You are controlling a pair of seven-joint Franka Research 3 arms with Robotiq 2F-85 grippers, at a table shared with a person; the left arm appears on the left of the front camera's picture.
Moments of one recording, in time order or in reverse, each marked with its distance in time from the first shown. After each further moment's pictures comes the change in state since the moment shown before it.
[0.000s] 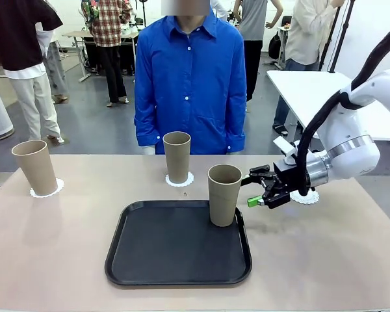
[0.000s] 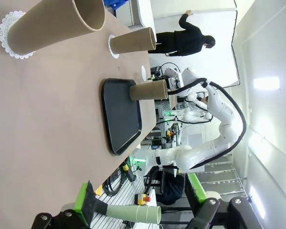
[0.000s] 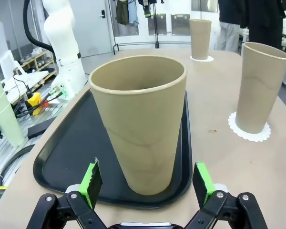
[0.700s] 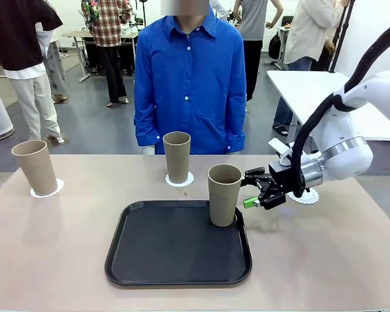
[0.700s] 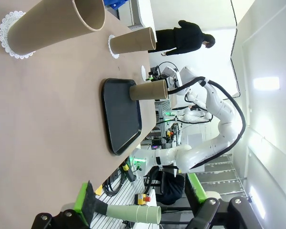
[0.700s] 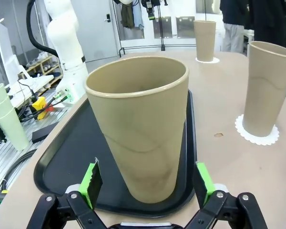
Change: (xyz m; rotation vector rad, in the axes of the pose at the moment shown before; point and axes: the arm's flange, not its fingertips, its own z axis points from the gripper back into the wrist) left arm 0.000 0.000 0.000 0.000 0.000 0.000; right arm -0.005 -0.007 -0.015 0.037 -0.016 -0.020
